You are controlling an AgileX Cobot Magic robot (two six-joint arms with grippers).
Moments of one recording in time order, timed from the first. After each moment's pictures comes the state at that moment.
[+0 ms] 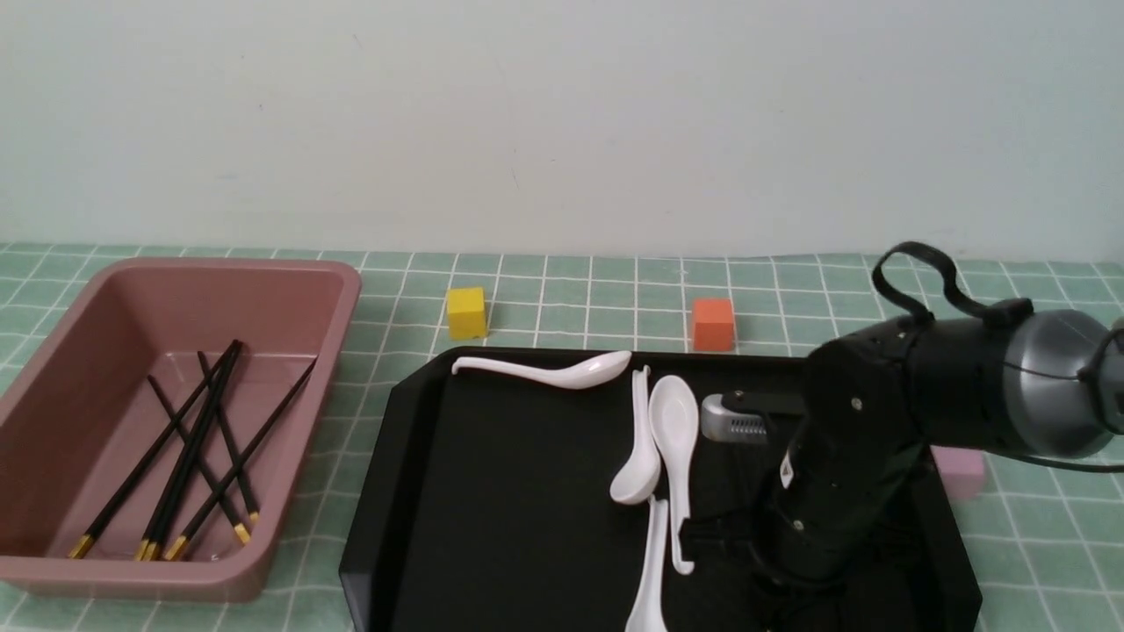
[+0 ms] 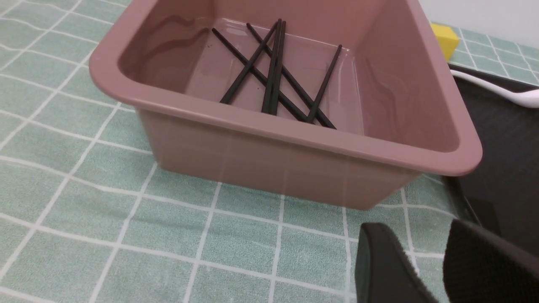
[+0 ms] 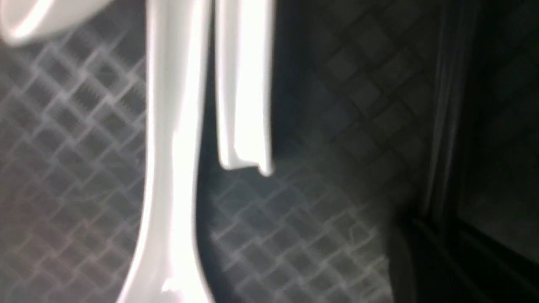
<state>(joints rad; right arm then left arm) 0.52 1.84 -1.08 0.13 0.74 0.51 -0.06 -0.01 0.03 0.04 0.38 -0.31</state>
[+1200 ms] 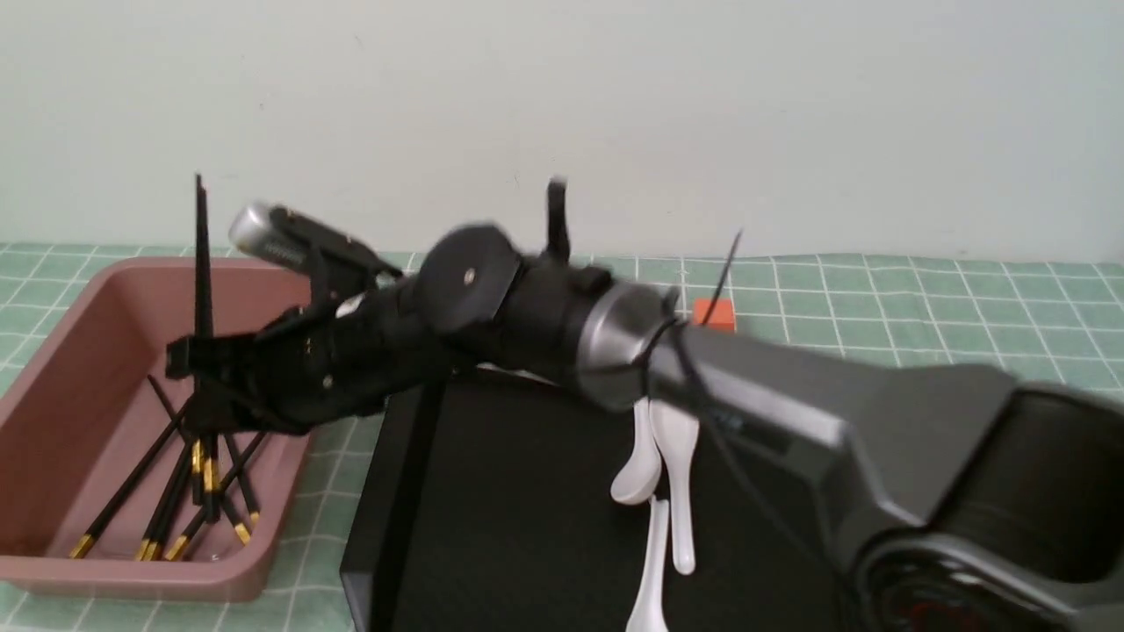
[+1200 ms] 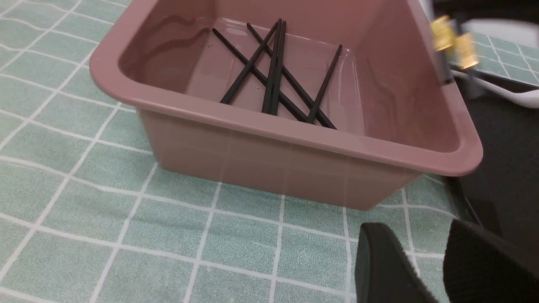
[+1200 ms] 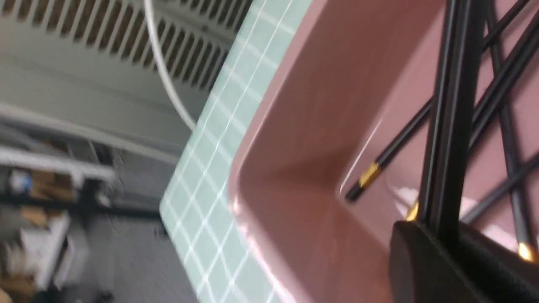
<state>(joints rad) 0.81 2.38 -2.08 1.05 0.55 -0.15 -0.06 -0.01 0.03 0.04 0.38 -0.31</state>
